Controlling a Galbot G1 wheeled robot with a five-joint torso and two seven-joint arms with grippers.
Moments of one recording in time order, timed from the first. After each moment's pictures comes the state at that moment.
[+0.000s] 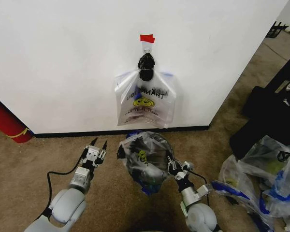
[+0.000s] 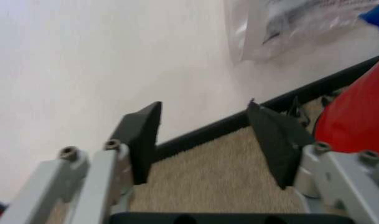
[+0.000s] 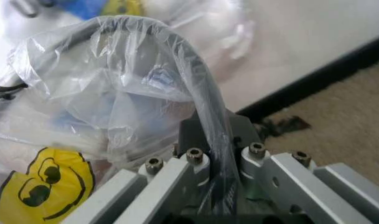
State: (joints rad) left arm 1.35 -0.96 -0.28 -1.99 -0.18 0.16 -0.33; right arm -1.36 1.35 0.25 1.69 0.79 0.22 -0.15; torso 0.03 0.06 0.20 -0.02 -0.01
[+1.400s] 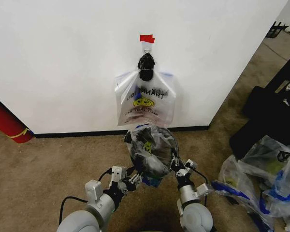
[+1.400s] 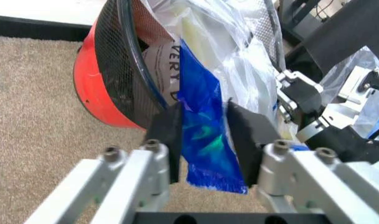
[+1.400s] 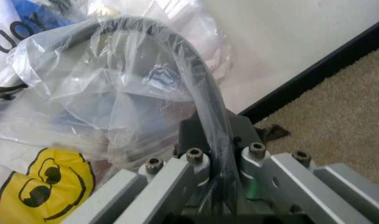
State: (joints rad) left arm 1.53 -1.06 -0.21 -2.35 -0.73 0.45 -0.22; right arm -1.38 1.37 0.23 1.79 0.79 0.24 0.04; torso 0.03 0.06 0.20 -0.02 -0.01
